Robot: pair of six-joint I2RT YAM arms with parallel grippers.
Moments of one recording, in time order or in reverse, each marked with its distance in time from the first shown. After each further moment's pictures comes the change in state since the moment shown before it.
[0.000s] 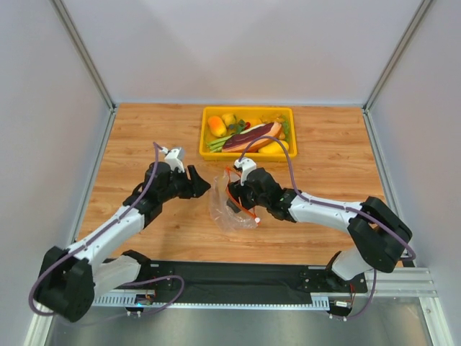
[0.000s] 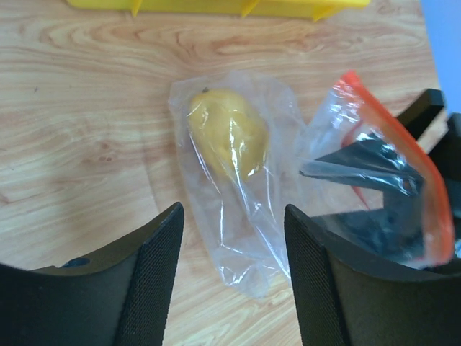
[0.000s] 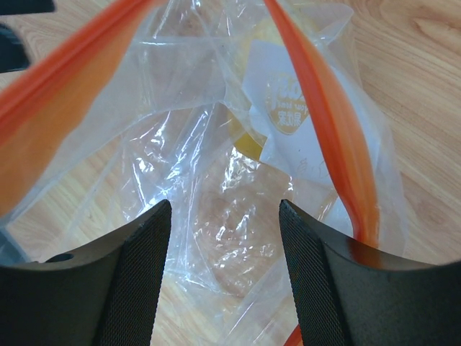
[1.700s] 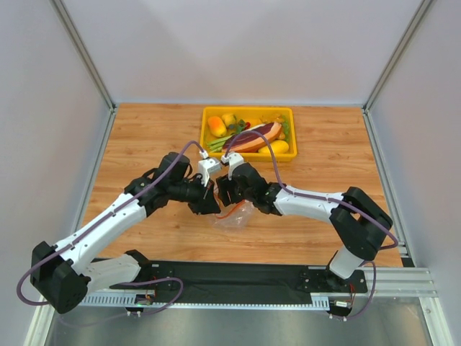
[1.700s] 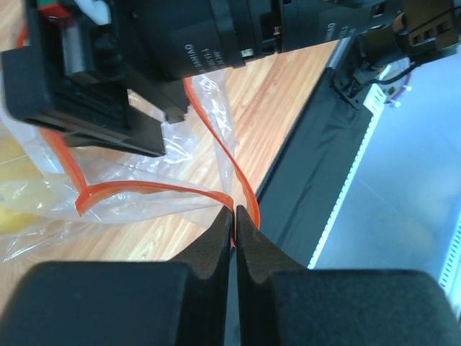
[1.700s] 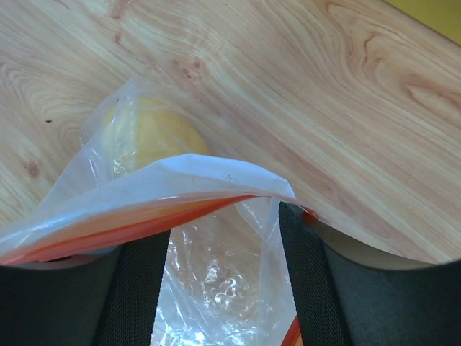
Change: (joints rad) left arm -0.212 0.096 0.369 -0.584 0.379 0.404; right arm 0.040 0.146 0.161 -0.008 0.111 -0.042
